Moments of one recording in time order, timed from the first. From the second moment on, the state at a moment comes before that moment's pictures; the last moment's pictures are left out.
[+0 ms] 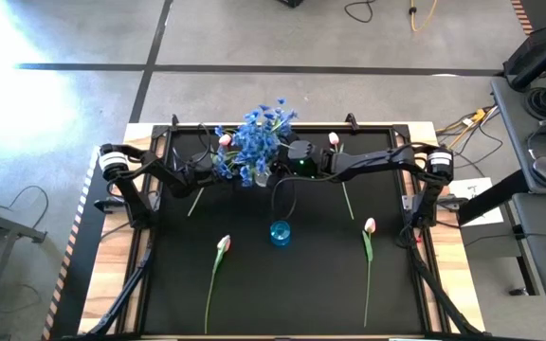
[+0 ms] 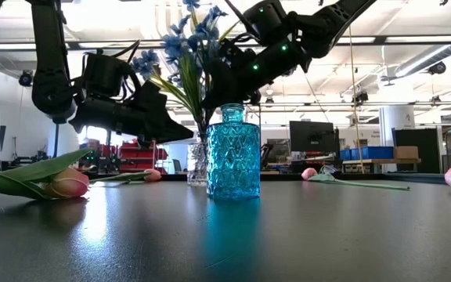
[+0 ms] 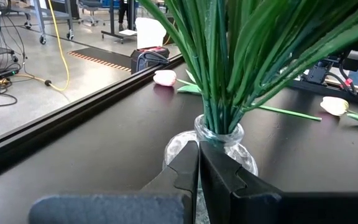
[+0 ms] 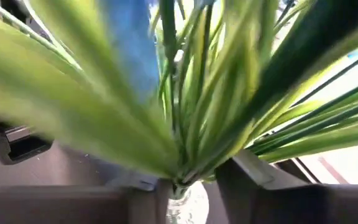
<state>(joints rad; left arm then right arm) 0.44 1.73 0.34 1.25 0.07 -0.11 -0.23 1.83 1.15 0.29 0.19 -0.06</state>
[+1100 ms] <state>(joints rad) 0.44 1.73 0.34 1.24 0.07 -0.11 -0.23 1.81 1.16 0.25 0.17 -0.07</state>
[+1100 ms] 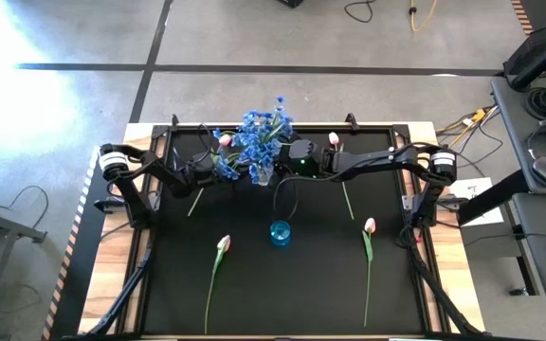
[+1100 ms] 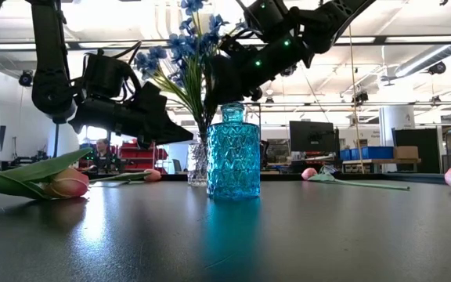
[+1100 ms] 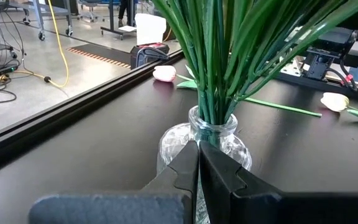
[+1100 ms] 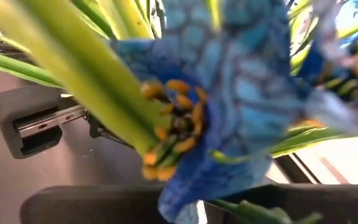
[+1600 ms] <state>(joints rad) 0.44 1.73 0.34 1.24 0.07 -0.12 -0.23 1.82 1.16 0.26 0.18 -0.12</state>
